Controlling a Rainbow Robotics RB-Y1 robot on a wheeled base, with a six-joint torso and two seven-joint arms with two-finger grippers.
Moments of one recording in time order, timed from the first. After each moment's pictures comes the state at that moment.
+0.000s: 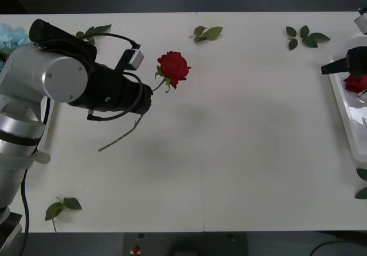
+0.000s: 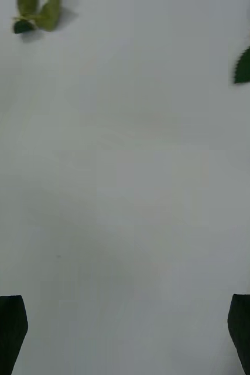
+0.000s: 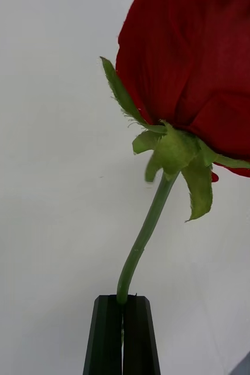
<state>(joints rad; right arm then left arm) -0.85 -1.02 0.44 -0.76 -1.82 1.22 2.29 -0.50 0.43 -0.17 -1.78 0.87 1.43 -1.45</state>
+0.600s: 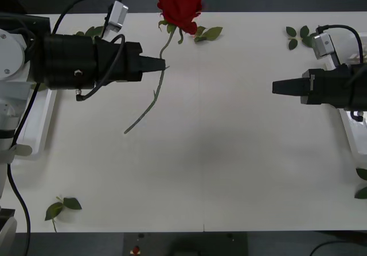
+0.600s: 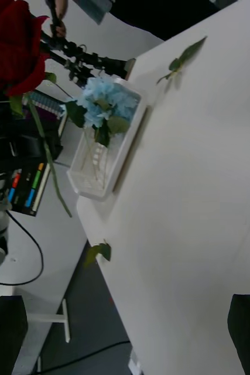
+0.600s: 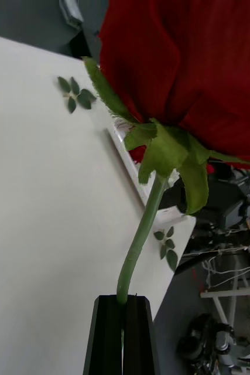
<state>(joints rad) -0.46 -1.06 0.44 -1.43 -2.49 1.08 2.30 -0.48 0.43 0.02 -1.78 1.46 1.26 -1.64</state>
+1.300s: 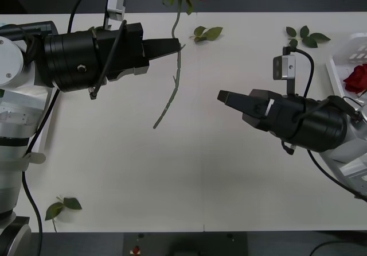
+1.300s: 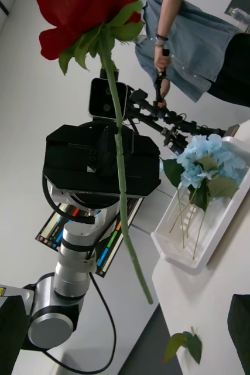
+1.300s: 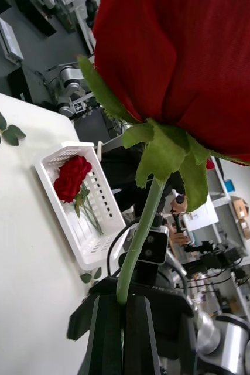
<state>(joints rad) -0.20 -0.59 0.24 -1.66 -2.39 1.01 2.42 -0.46 0.35 0.02 -1.78 1.66 1.14 -1.63</state>
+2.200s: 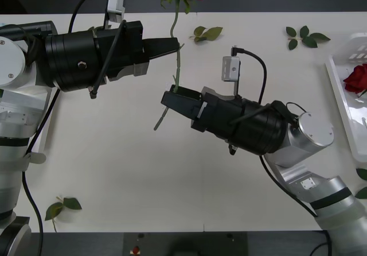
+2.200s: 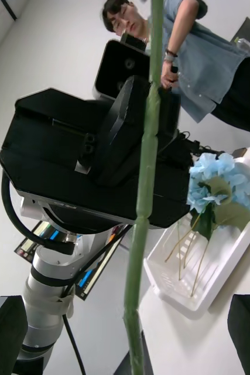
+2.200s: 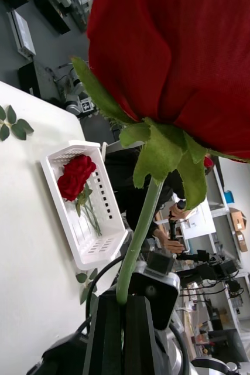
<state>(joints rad) -0.22 -0.30 0.32 -1.69 -2.12 0.85 2.46 -0.46 0.35 0.02 -1.78 1.63 1.13 -1.55</state>
